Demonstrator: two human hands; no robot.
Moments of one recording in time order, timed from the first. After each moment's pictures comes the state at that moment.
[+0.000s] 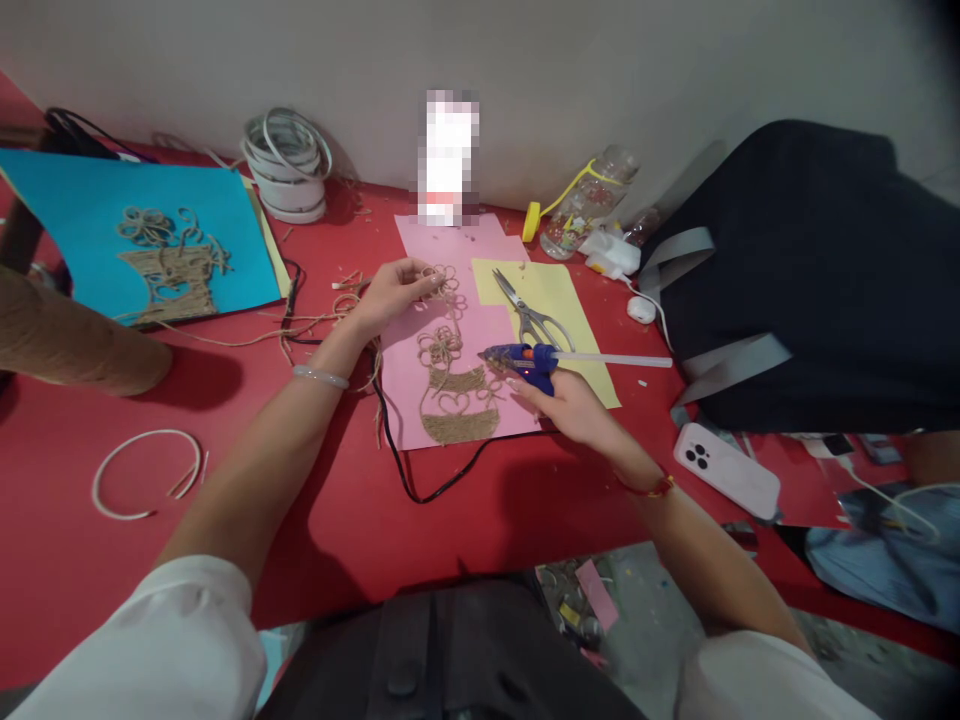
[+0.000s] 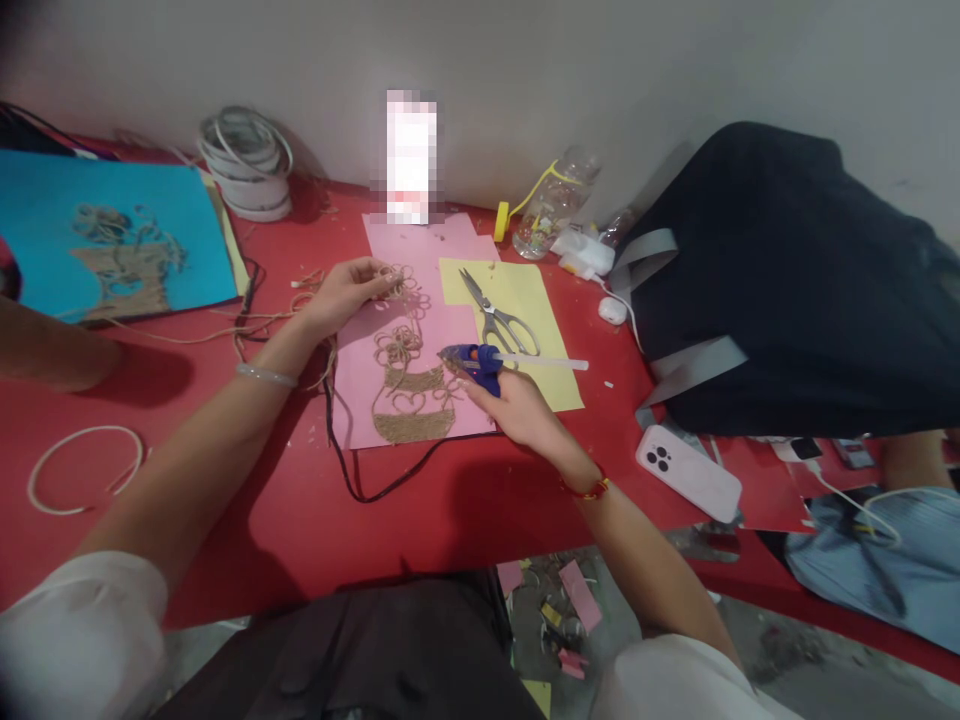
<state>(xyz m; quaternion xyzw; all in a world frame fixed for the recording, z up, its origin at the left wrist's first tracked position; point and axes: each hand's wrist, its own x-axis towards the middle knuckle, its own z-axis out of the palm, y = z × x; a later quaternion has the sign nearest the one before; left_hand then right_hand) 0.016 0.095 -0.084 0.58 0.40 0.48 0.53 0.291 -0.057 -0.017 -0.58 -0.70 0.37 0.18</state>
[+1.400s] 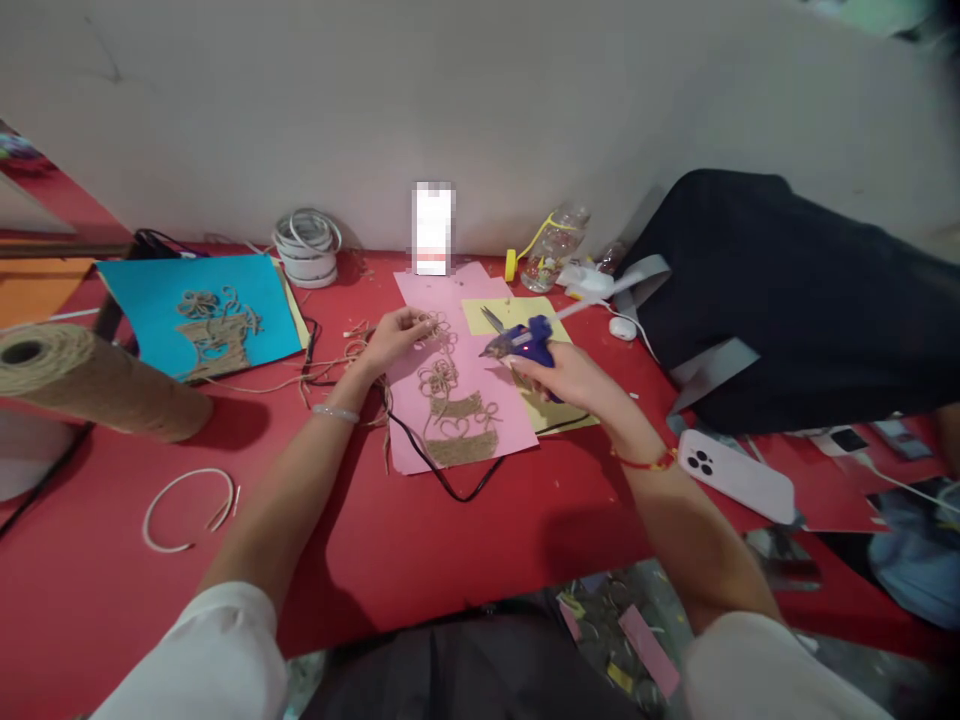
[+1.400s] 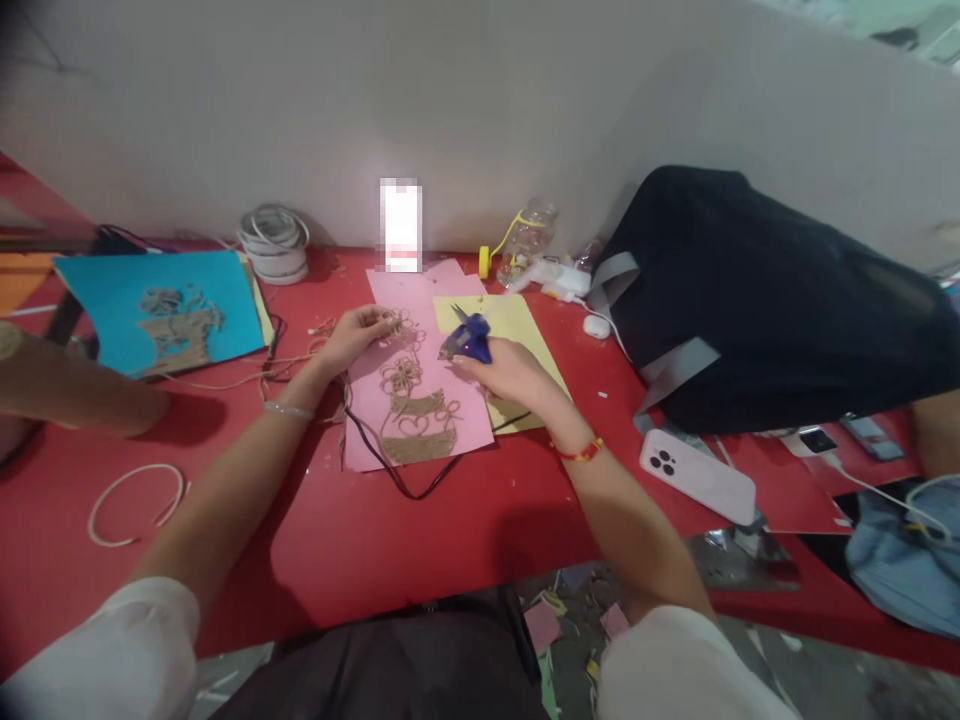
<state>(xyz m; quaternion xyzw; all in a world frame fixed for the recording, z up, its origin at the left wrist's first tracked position) 0.016 0.088 -0.071 0.59 0.42 0.46 0.51 0.269 -0.022 0.044 -0.62 -0.70 0.30 0.18</state>
